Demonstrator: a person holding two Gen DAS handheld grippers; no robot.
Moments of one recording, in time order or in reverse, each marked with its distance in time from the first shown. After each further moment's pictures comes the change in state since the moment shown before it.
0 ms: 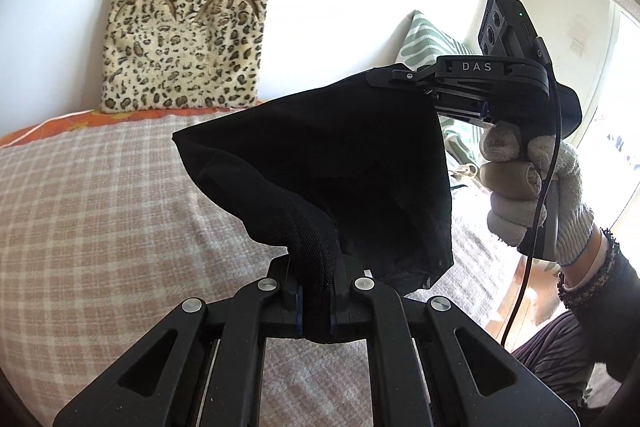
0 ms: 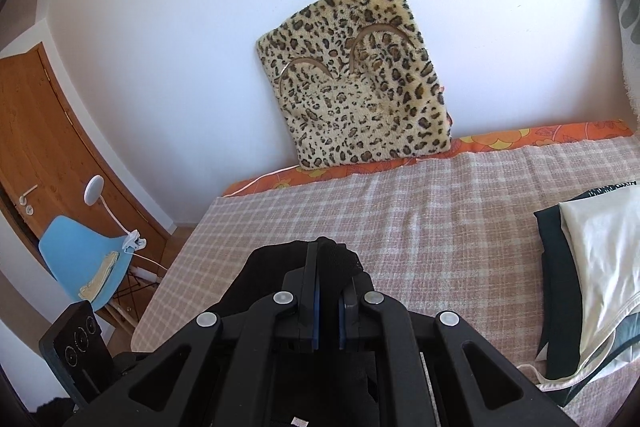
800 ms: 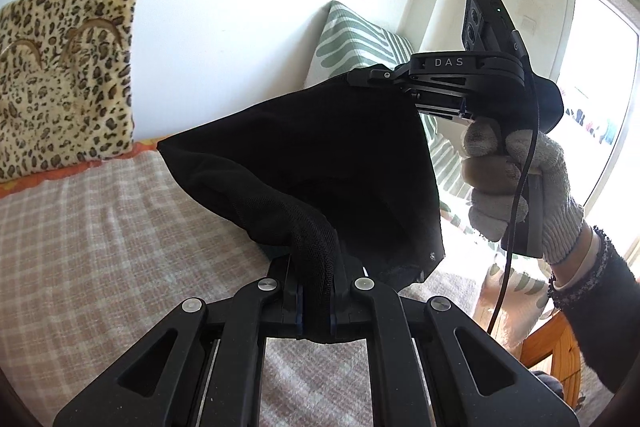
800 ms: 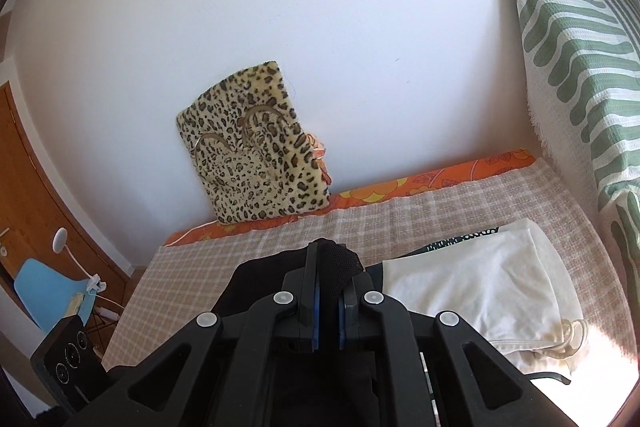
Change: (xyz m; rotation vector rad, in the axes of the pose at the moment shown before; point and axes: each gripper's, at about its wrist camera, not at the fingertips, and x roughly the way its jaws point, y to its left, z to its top) left arm 0.105 -0.126 0.064 0.127 -0.014 -0.178; right arm -0.121 -0.148 0.057 0.068 -0.126 -0.172
